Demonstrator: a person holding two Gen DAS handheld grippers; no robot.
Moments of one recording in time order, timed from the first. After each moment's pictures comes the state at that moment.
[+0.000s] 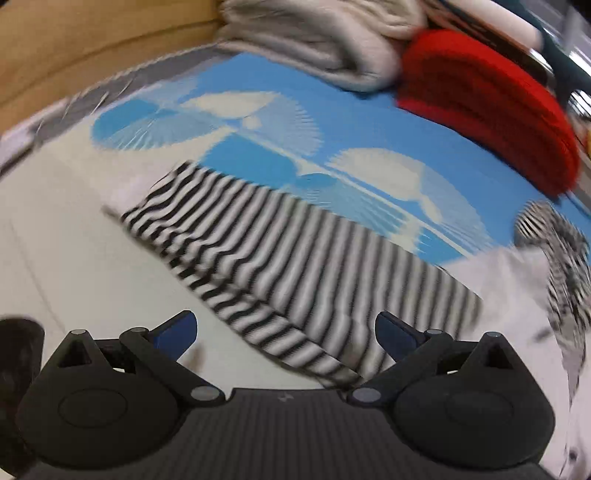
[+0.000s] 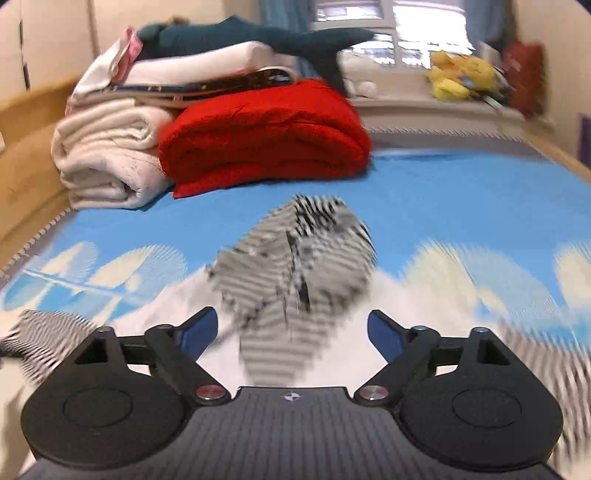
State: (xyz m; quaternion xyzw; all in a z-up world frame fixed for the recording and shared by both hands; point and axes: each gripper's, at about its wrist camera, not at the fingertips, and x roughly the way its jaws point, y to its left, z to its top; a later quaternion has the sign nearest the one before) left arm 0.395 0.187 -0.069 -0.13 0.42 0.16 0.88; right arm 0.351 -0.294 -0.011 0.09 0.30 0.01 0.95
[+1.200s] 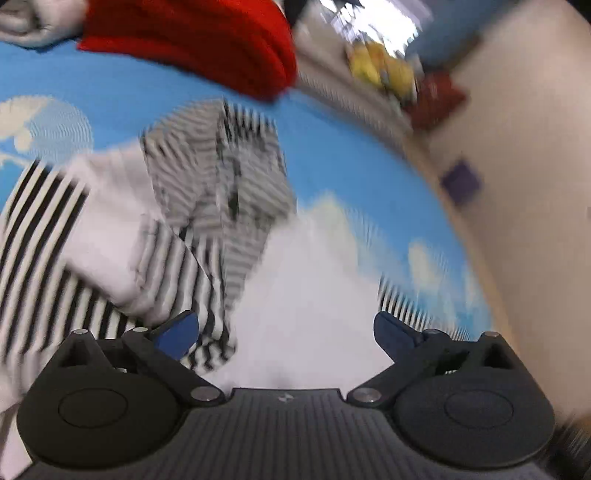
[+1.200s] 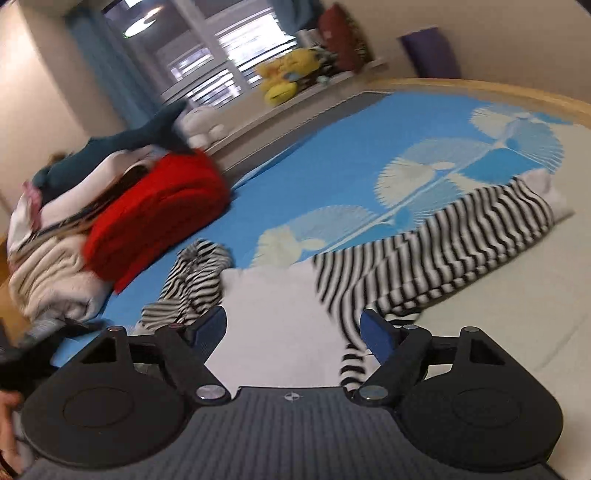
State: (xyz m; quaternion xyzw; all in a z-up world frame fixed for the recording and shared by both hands) left arm 0.361 -0.117 -0.040 -0.14 0.45 -0.23 0.85; right arm 0.177 -0.455 -0.024 0.30 0.24 -0.11 0.92
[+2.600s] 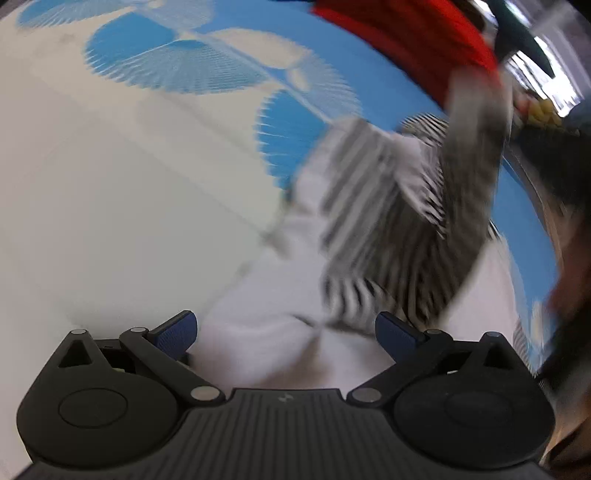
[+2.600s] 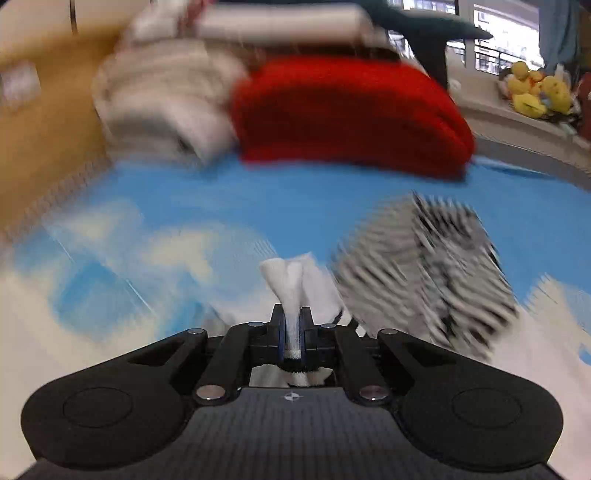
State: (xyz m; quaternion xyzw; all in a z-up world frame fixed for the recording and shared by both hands) left arm 0.315 0.055 -0.076 -0.22 0.51 0.00 0.83; right arm 0.459 -0.139 -0.007 0.05 0.31 0.11 0.94
